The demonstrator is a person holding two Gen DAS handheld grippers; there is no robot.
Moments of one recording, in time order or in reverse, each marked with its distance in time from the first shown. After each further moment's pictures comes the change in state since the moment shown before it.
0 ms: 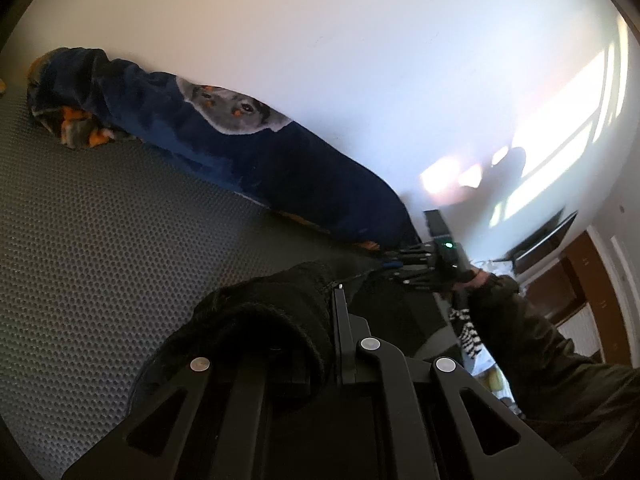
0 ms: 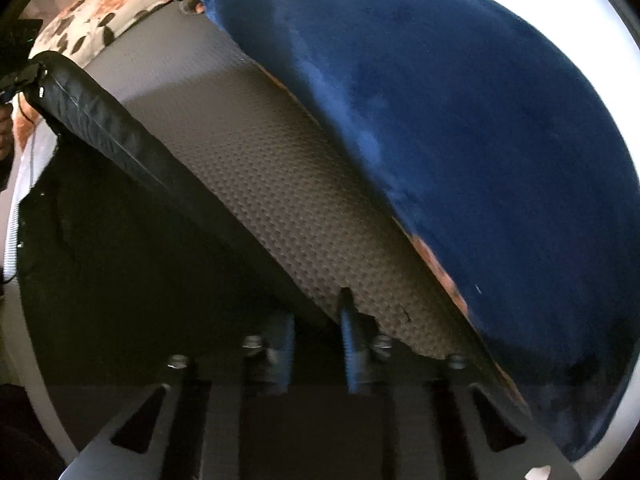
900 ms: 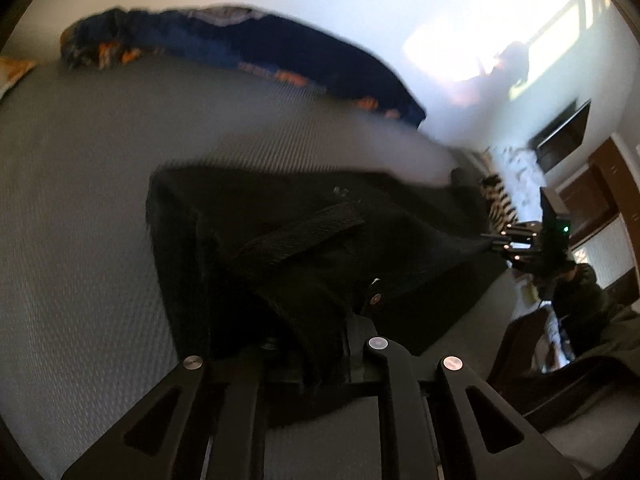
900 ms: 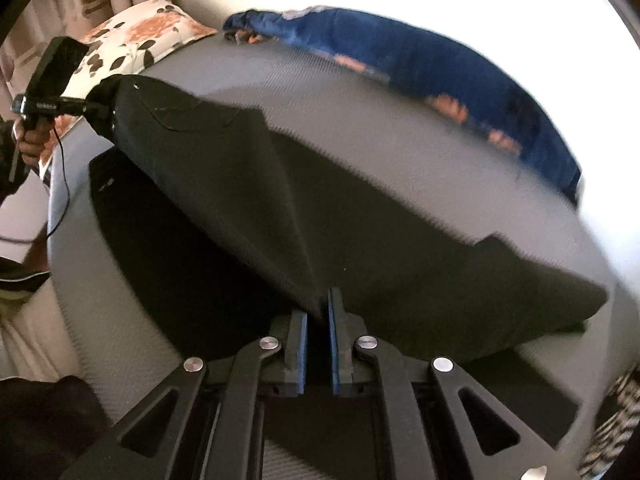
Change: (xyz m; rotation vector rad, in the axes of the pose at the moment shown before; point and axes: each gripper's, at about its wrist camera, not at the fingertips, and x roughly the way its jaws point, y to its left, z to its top) left arm -0.073 -0.036 -0.157 0.168 0.294 0.167; right arm -0.095 0.230 -0.214 0.256 -0.175 -0.107
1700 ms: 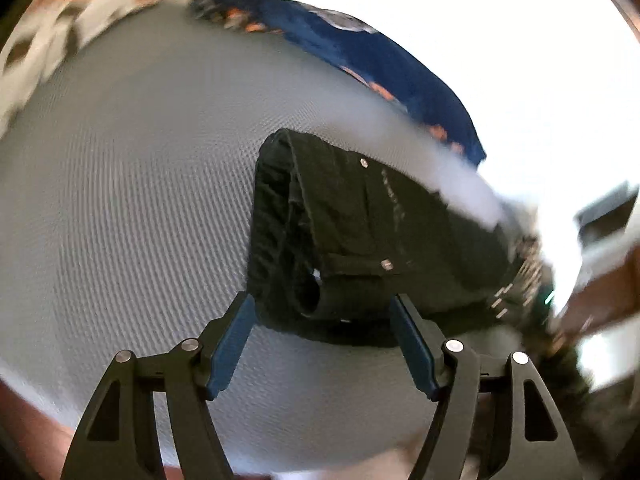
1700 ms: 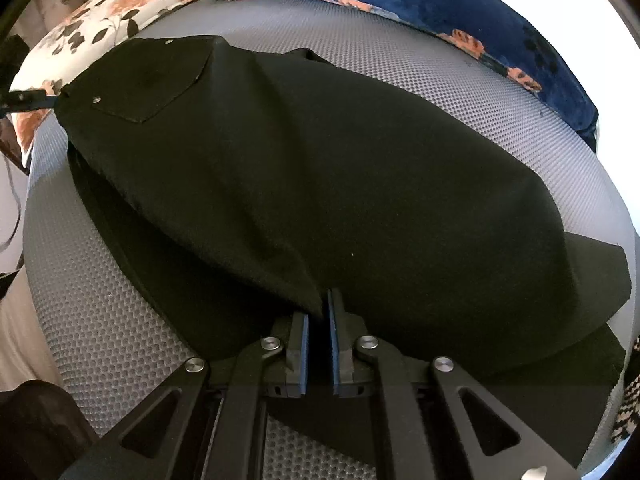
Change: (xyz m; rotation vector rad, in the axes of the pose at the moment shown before) left arm -0.068 0.005 -0.060 -0.375 -0.094 0.108; right arm 0.048 0.018 -0.030 0.058 0.064 -0.025
